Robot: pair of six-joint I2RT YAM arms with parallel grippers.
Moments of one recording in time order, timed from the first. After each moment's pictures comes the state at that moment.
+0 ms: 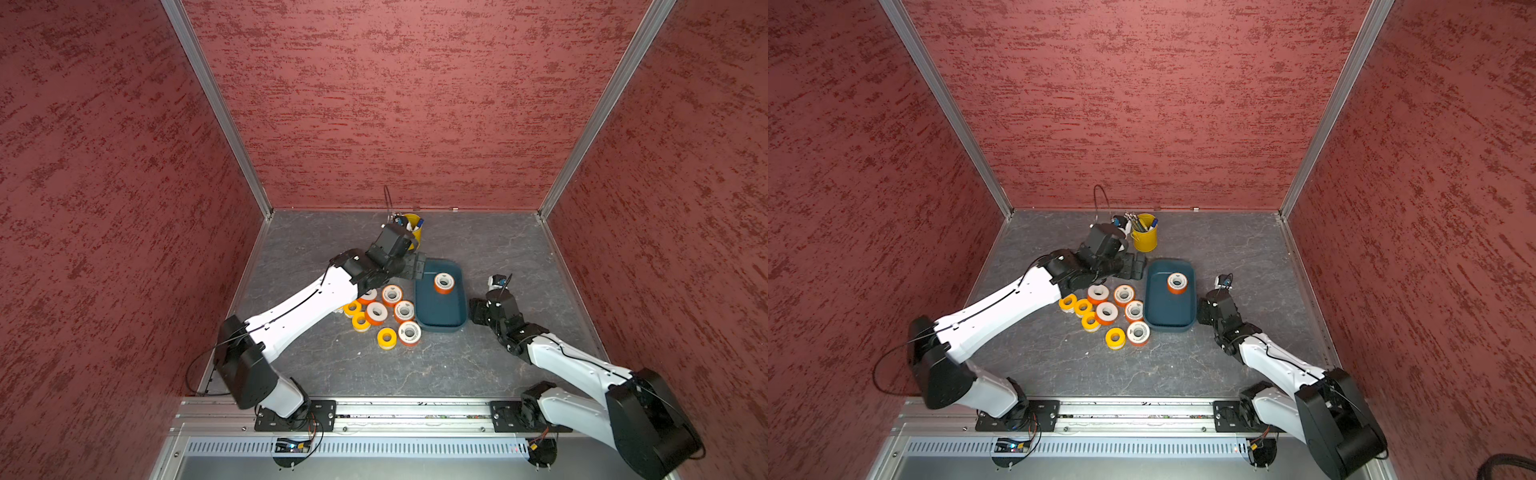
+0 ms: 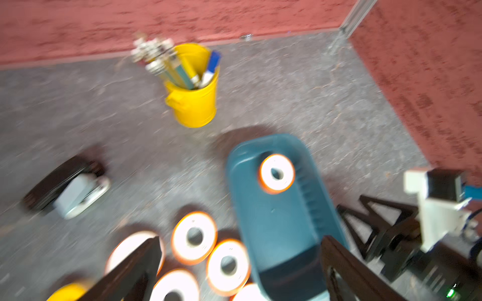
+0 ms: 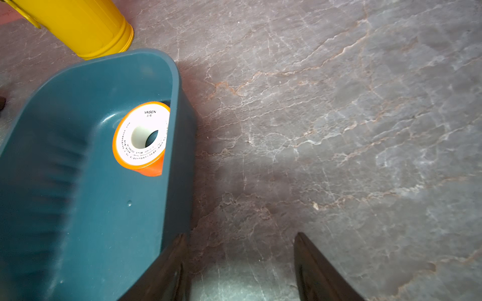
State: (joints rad) left arm -0.77 1.45 1.37 -0.67 -0.23 -0.43; right arm 0.42 1.13 0.38 0.02 0.23 0.49
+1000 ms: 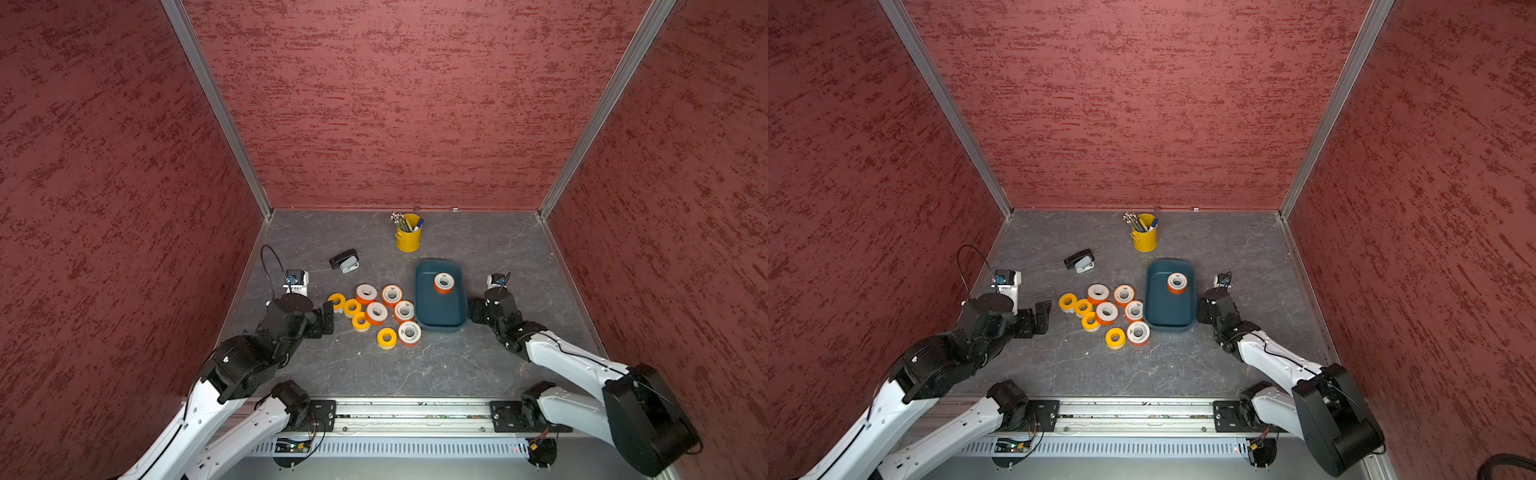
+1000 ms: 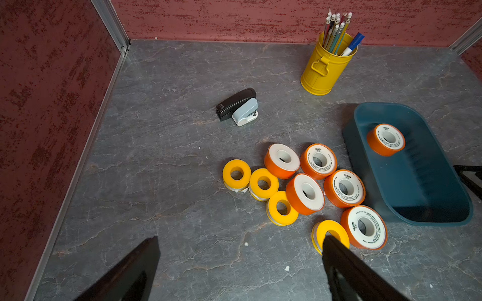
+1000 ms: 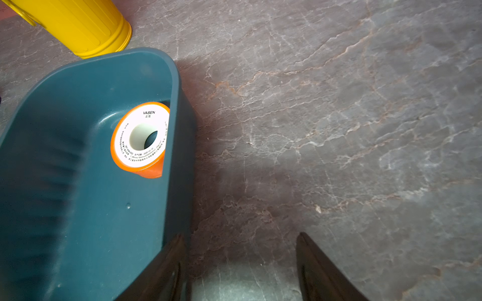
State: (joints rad) left arm -0.64 0.62 0.95 -1.05 -0.44 -0.43; right arm 0.42 1.16 0.40 0.02 0.23 0.49
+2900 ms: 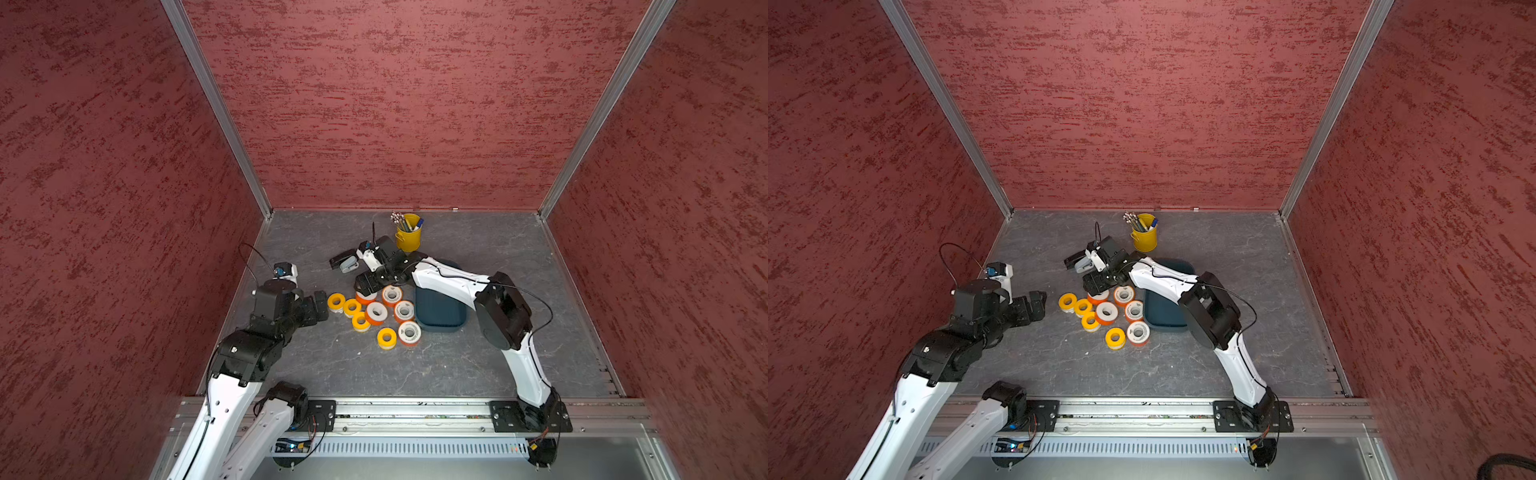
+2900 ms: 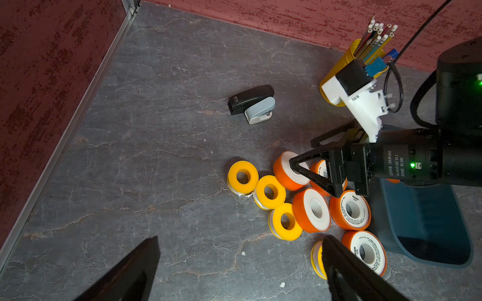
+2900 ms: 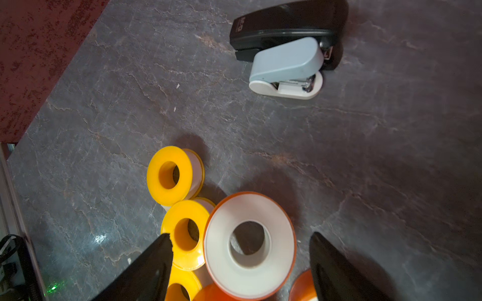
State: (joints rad) left arm -0.26 0.66 0.89 -0.94 -0.16 -0.36; right arm 0.81 2.21 1.79 -0.47 -0.24 0.25
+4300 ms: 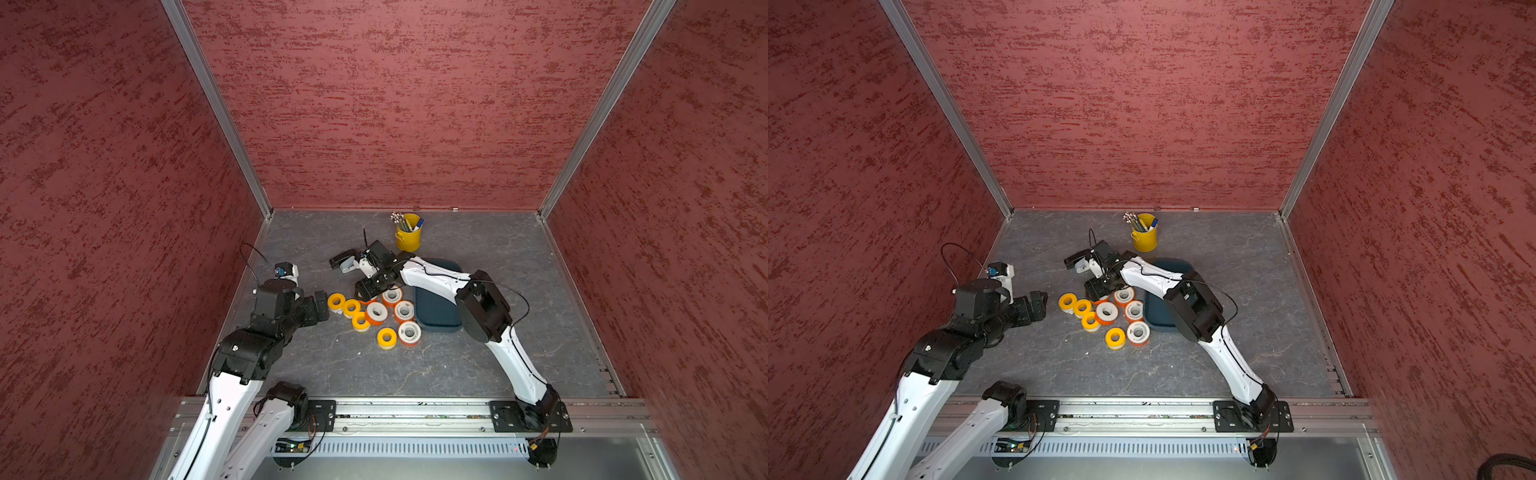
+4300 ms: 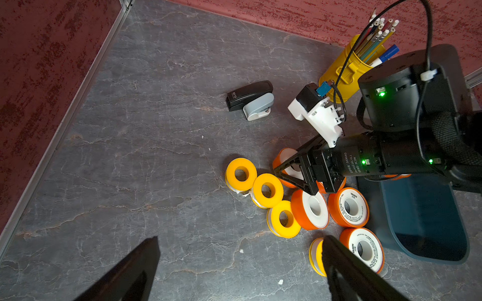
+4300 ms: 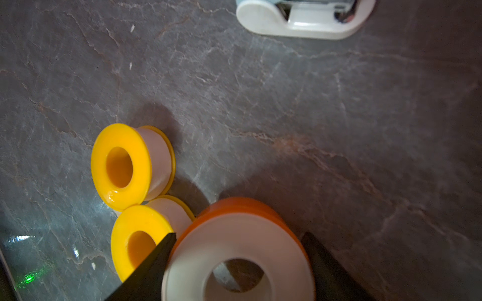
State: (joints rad) left arm -0.25 0.67 0.89 -0.94 -0.13 -0.36; right arm 0.81 2.38 1.95 -0.64 -0.29 0.22
